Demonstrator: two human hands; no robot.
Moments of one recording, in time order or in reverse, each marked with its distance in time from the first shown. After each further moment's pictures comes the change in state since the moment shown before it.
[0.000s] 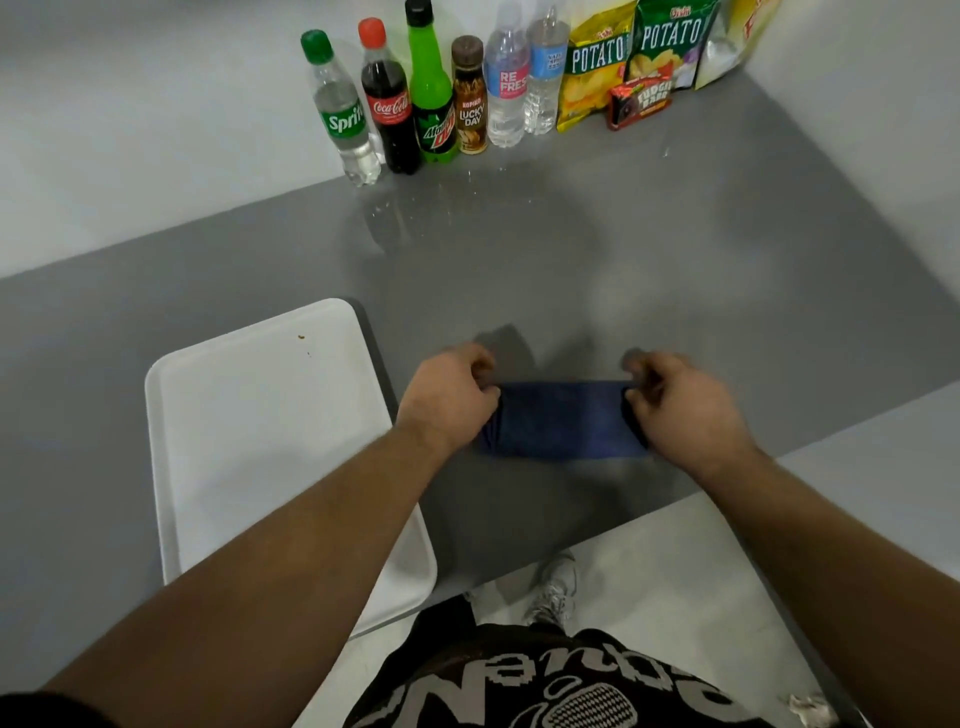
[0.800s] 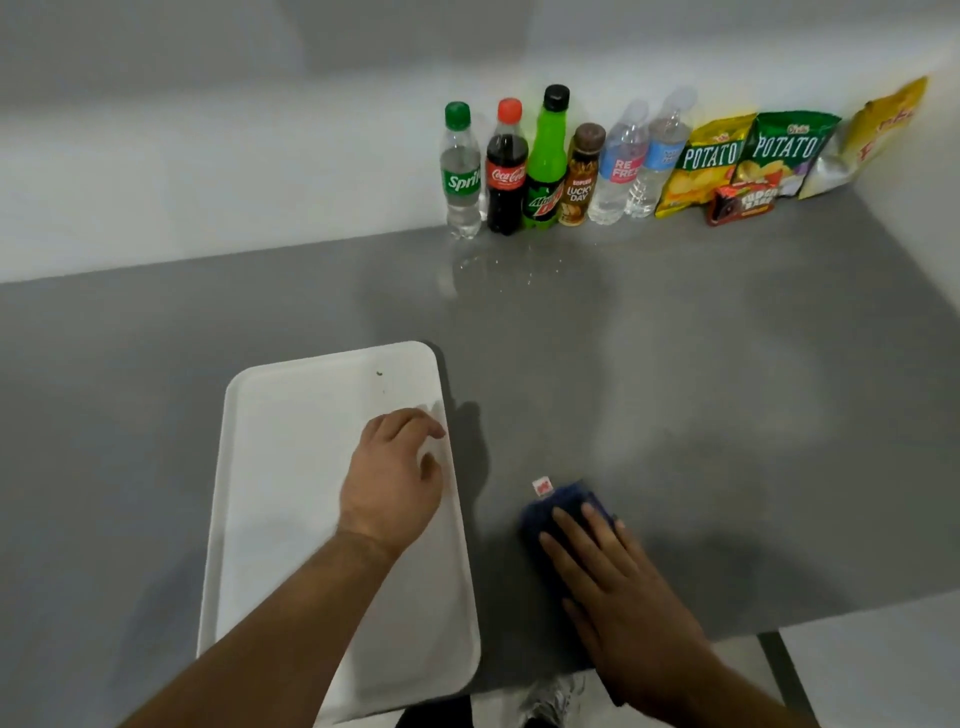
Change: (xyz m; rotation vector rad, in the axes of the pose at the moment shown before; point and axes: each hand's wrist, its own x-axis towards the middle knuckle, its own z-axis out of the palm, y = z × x) left_hand -0.038 -0.103 -0.053 0.182 0.392 -0.033; right_hand -0.067 -0.057 0.089 -0.392 -0.235 -0.688
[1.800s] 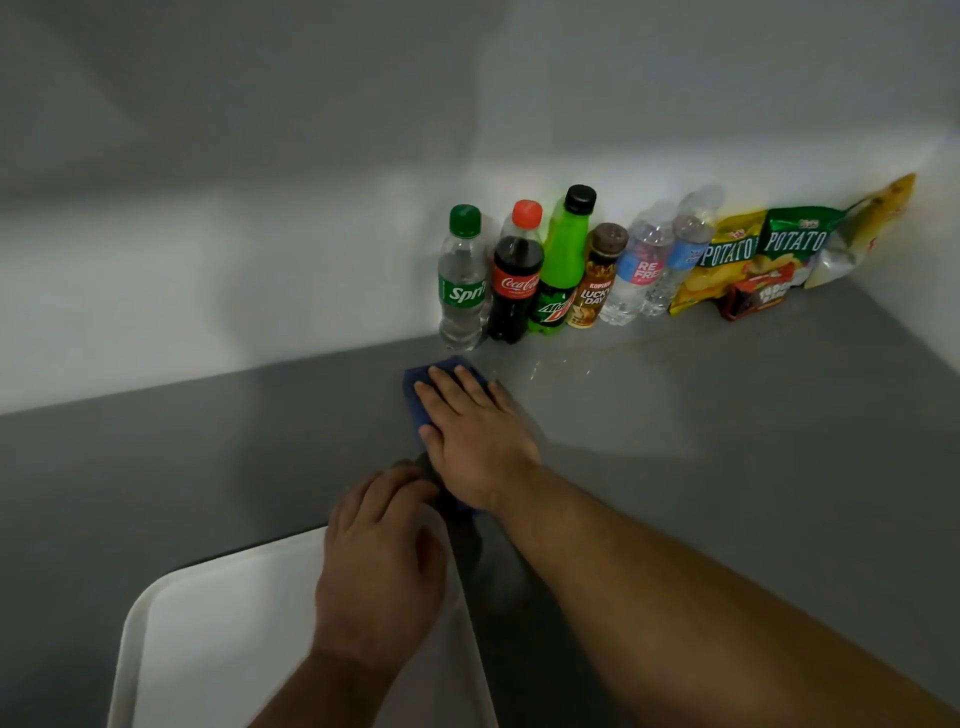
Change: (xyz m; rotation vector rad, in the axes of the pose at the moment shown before) left_hand 0.133 -0.029 0.001 -0.011 0.010 0.173; right_hand 0.389 0.029 -0.057 0.026 0.122 0.180
